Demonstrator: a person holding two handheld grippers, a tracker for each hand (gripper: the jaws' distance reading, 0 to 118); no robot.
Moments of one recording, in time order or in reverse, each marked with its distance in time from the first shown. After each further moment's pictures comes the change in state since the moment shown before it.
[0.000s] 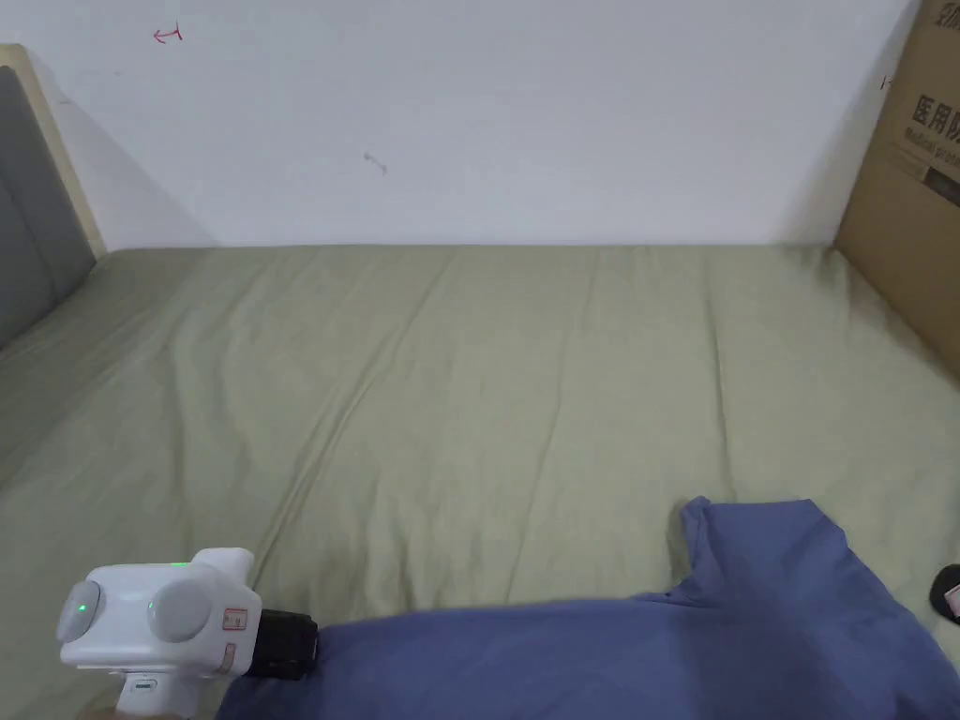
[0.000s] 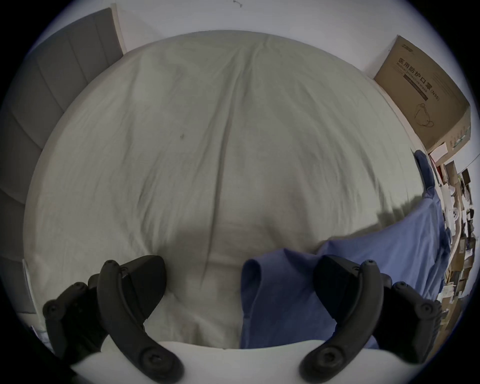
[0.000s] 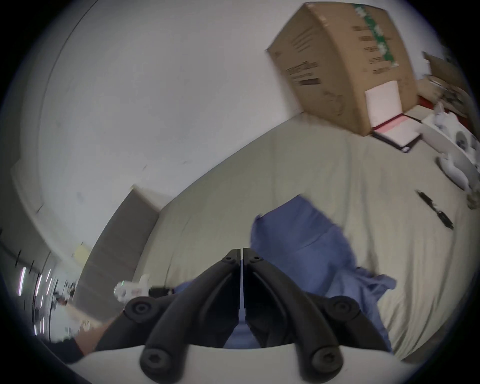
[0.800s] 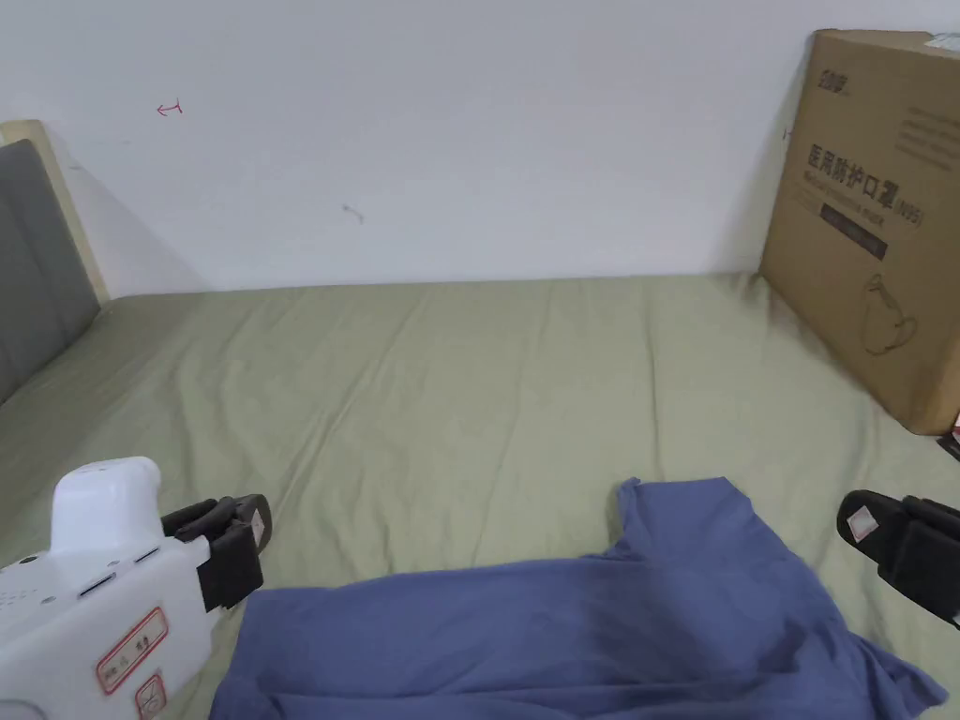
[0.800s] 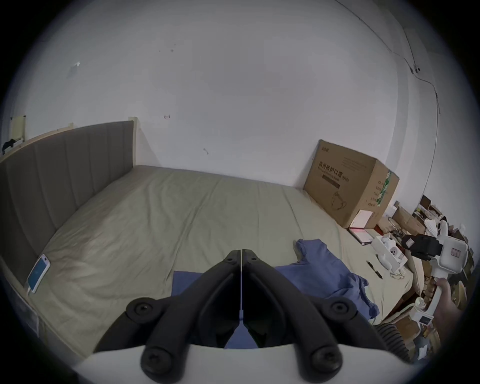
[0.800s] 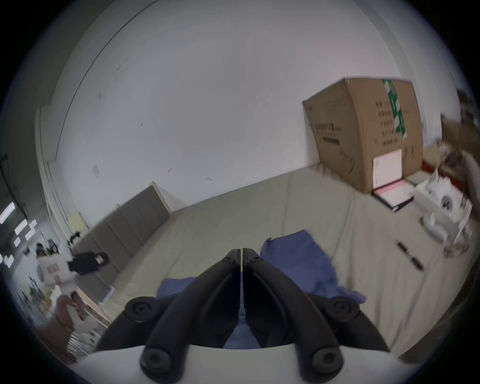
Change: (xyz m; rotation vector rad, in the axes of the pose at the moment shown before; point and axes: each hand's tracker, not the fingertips) left arm 0.085 -0.121 0.296 0.733 -0.187 0.016; right arm -0.040 -0.034 0.098 0.159 0.116 0.253
